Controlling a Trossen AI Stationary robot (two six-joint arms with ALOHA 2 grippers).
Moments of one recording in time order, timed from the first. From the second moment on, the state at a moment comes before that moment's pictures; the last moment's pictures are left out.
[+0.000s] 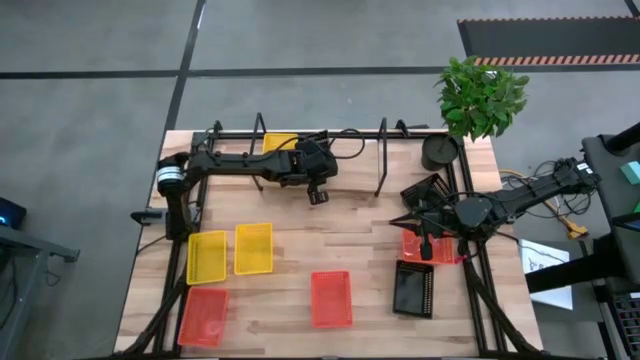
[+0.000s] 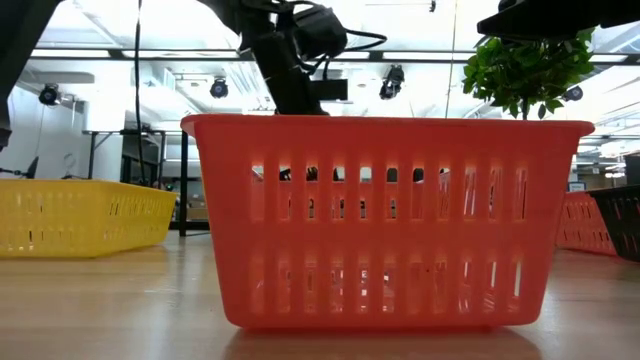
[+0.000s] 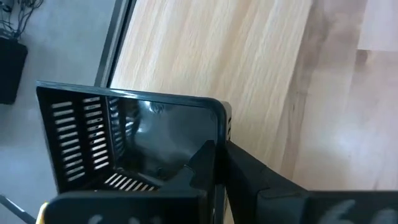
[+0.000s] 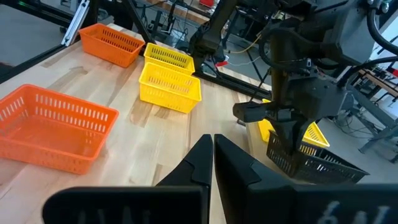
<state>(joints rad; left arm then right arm) 0.22 1.84 1.46 -0.58 -0.38 0.17 0.35 0.72 0.48 0.00 0.34 -0.29</state>
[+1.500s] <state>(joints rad) -0.17 1.18 0.75 0.43 -0.37 0.45 0.35 1.12 0.62 0.22 0.39 -0.13</state>
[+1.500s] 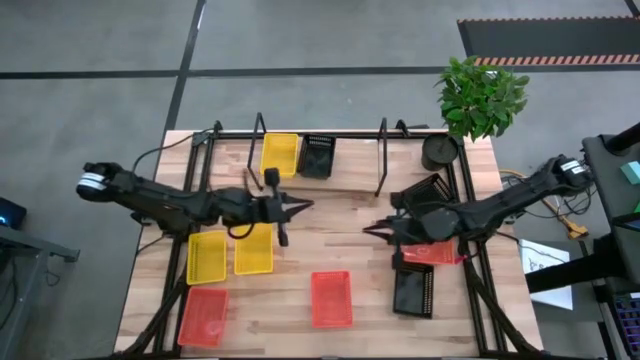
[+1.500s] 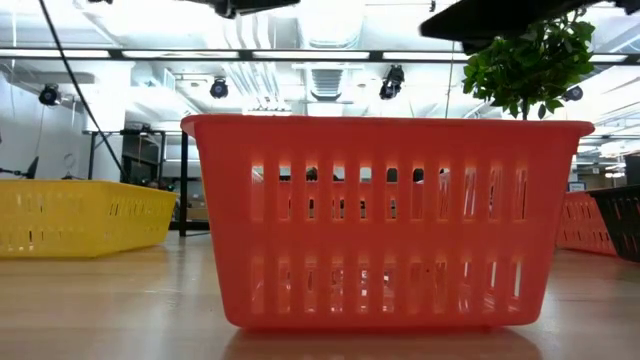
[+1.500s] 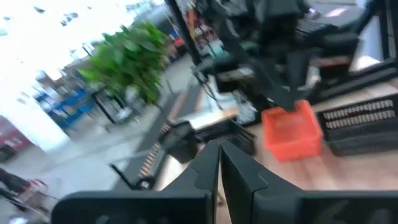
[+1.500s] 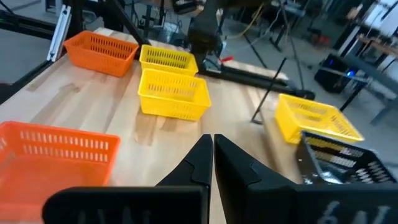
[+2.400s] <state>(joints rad) -0.16 0.93 0.53 0.62 -0.38 0.42 -0.04 1.86 1.69 -0.75 0.39 -0.11</state>
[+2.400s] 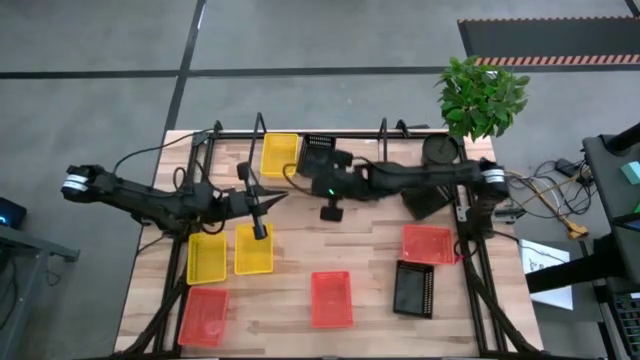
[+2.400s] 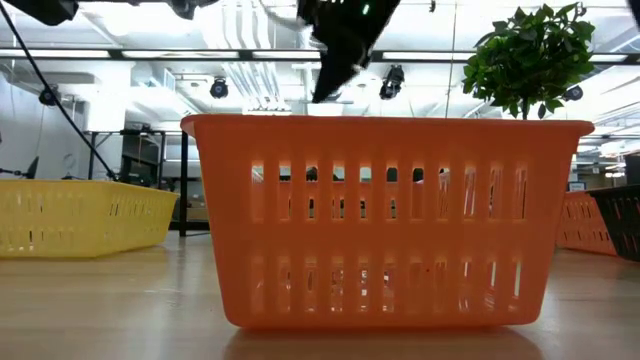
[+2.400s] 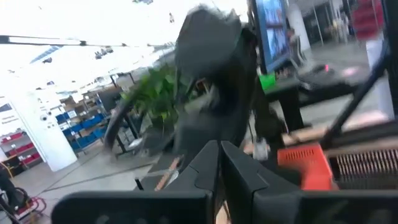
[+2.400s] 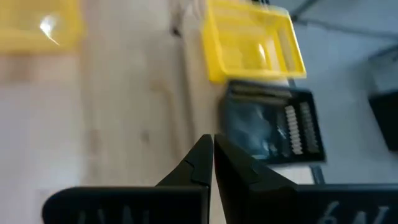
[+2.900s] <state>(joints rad) -0.16 0.86 0.50 0.65 -0.37 0.35 -0.29 2.07 1.80 -0.84 0.13 -0.27</state>
